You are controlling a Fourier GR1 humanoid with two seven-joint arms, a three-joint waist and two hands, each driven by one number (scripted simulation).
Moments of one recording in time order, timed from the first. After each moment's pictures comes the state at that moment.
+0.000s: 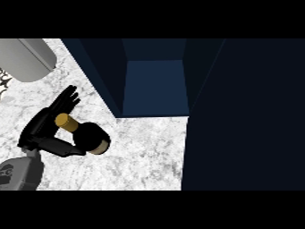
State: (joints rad) left arm -0.19 0.19 0.18 -1.28 0.09 -0.41 -0.02; right arm 0.16 -0.19 0.34 -2.52 -0.08 0.01 0.44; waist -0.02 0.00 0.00
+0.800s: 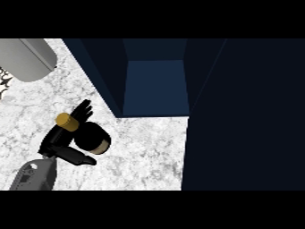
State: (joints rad) left arm -0.23 0.17 0.14 -0.97 -0.01 -0.44 -0.28; right arm 0.13 -0.19 0.33 -2.53 -0.09 0.00 0.46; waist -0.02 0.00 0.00
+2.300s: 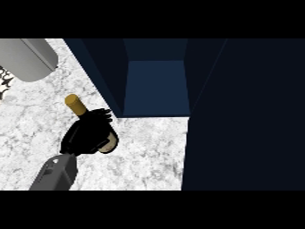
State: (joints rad) left arm -0.36 0.08 0.23 -0.64 0.11 -0.50 -0.41; right arm 0.13 -0.19 0.32 -2.52 -0.09 0.01 0.48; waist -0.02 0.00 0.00
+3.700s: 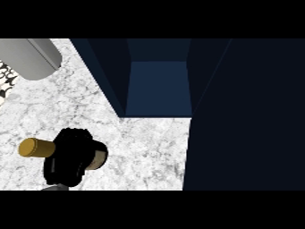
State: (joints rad) left arm 0.00 0.00 0.12 -1.19 0.27 -0.26 -0.57; right arm 0.17 -0.18 0.29 -2.51 -0.09 0.04 0.42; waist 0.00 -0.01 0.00
